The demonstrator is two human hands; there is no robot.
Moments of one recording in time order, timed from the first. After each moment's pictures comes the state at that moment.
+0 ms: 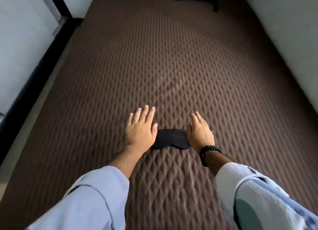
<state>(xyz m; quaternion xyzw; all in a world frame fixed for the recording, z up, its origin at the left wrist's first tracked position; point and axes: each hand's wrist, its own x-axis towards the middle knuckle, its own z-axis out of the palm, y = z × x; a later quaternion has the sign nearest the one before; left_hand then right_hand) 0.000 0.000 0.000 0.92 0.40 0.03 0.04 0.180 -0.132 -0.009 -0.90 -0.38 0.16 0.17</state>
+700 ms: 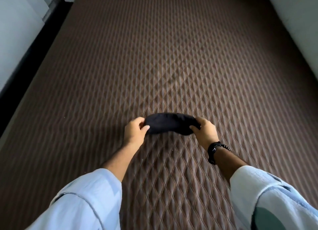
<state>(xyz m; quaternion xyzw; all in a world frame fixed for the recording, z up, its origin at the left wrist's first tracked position) 0.014 0.044 -0.085 0.73 0.57 0.09 0.37 0.224 -0.109 -0.070 -0.89 -0.30 0.23 0.26</state>
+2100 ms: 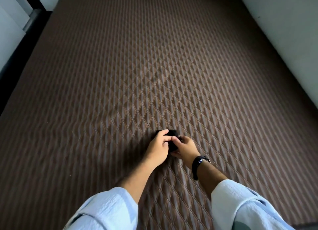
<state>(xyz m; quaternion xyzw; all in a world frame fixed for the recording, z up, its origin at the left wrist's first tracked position) 0.066 -0.083 -0.090 0.70 0.44 -0.01 0.56 0.170 -0.166 -0.099 -0.70 0.05 0.49 0.51</state>
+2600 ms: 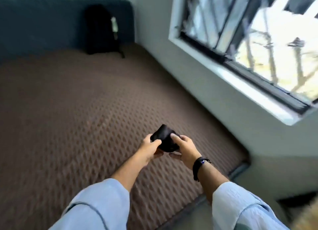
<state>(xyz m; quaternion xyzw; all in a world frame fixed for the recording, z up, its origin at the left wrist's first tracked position) 0.148 -0.239 0.152 0.61 0.32 -0.06 0.72 0.197 -0.384 0.161 -0.70 0.04 0.28 0.65</state>
